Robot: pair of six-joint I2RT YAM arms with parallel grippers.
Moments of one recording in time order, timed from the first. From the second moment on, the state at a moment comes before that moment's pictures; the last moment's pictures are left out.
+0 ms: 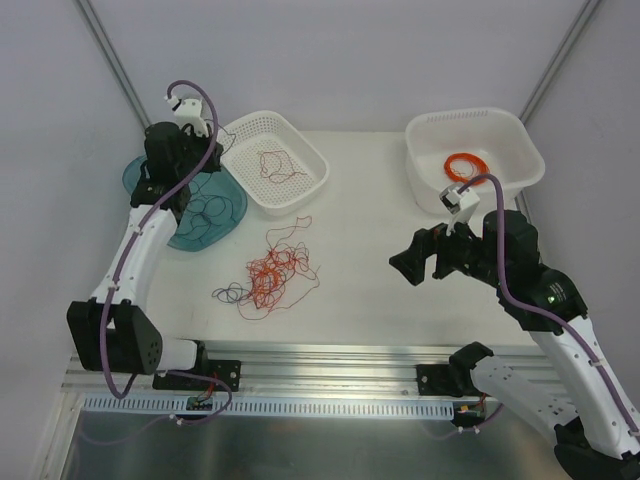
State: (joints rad) left arm -0.08 1.31 1.22 -0.13 0.18 -0.05; right arm 0.54 0.76 1.13 -0.82 -0.25 0.20
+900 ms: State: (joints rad) left arm 0.23 1.83 1.52 -0.61 0.08 -0.29; right arm 0.54 0.80 1.11 -0.86 -0.23 0.18
